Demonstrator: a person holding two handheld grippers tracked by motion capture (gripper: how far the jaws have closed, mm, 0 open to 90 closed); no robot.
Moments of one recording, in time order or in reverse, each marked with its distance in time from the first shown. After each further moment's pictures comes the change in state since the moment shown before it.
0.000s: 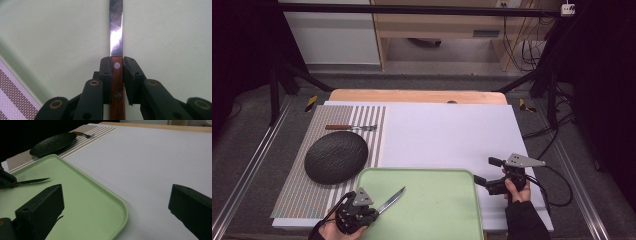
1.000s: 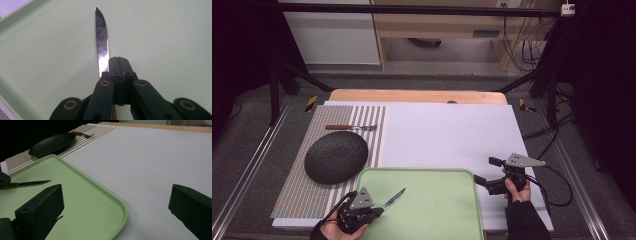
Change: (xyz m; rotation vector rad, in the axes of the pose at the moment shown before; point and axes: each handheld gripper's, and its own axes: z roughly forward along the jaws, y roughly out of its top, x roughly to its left) left arm -0.003 0.003 -0.001 -0.130 -0.073 0.099; right arm 0.000 0.000 0.000 -0.001 -0.005 0.000
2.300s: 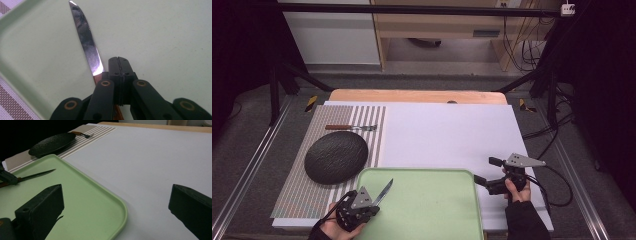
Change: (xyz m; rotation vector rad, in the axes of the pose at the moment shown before) left arm 0.011 -0.007 0.004 0.048 0.071 0.023; right arm 0.000 0.000 0.000 0.001 -0.001 0.000
